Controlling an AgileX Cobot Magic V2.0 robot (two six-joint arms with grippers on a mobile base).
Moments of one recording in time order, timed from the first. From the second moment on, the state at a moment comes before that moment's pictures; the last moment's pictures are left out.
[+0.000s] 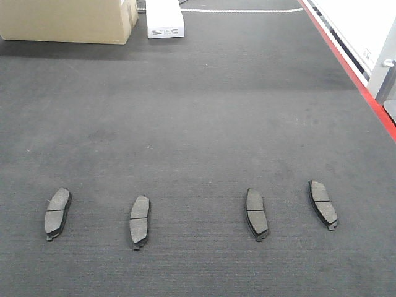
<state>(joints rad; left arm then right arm) 0.07 -0.01 0.03 0.00 0.10 -0.06 0.41 0.02 -0.32 -0.24 0.45 0.25</state>
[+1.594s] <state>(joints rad) 0.07 -0.01 0.03 0.00 0.09 -0.06 -0.03 -0.01 0.03 -0.07 0.06 -0.02</state>
